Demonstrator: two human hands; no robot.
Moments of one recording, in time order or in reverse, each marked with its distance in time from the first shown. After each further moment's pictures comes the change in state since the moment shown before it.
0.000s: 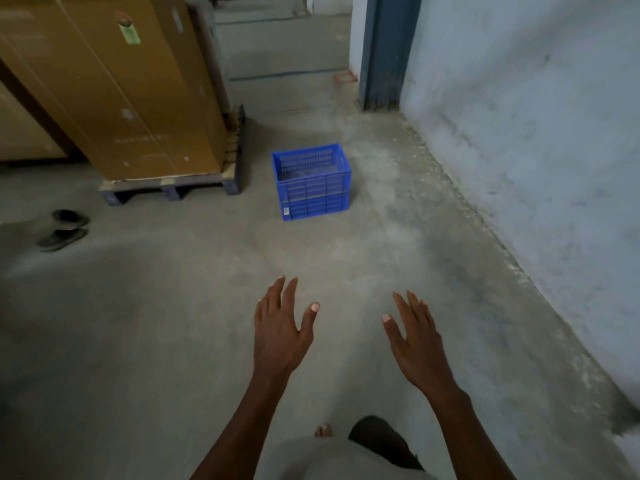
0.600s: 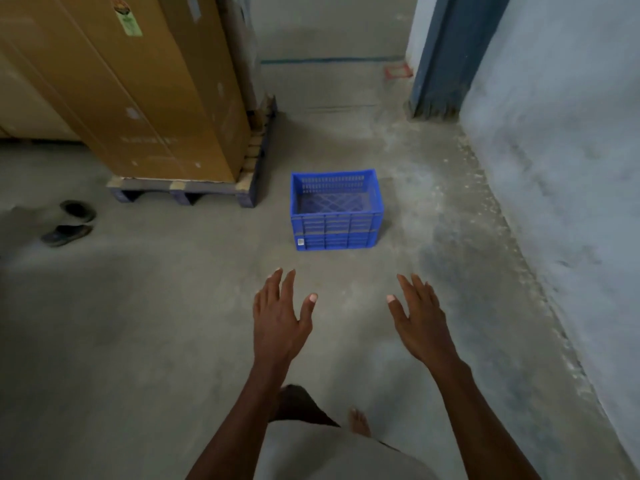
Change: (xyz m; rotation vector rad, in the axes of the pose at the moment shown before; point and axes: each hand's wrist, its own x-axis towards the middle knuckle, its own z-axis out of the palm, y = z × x) left_hand 0.434 0.005 0.095 0.077 0.122 -0.183; right_hand 0.512 -0.054 -0.034 -0.144 -0.089 -0.107
